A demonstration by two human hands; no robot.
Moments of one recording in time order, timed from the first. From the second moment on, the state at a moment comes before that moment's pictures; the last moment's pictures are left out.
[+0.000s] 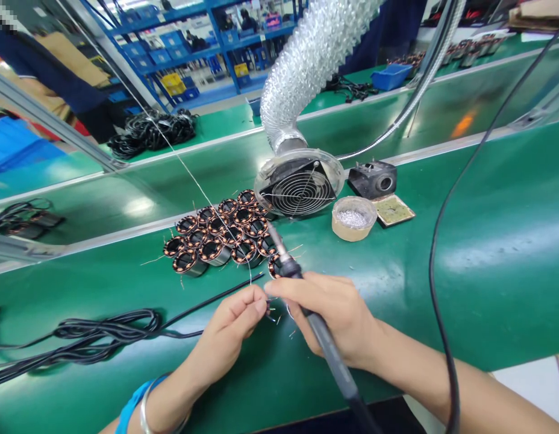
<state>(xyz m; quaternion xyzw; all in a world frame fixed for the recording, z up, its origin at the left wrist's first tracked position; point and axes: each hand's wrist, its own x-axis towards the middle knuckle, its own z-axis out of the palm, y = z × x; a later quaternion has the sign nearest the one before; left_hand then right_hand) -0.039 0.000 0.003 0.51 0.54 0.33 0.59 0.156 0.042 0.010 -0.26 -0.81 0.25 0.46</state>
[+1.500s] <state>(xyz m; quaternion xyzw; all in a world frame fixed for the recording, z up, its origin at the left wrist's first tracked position) -0.019 -0.007 -0.005 0.42 0.62 0.37 0.55 0.155 0.032 -0.004 -0.28 -0.80 0.20 0.49</state>
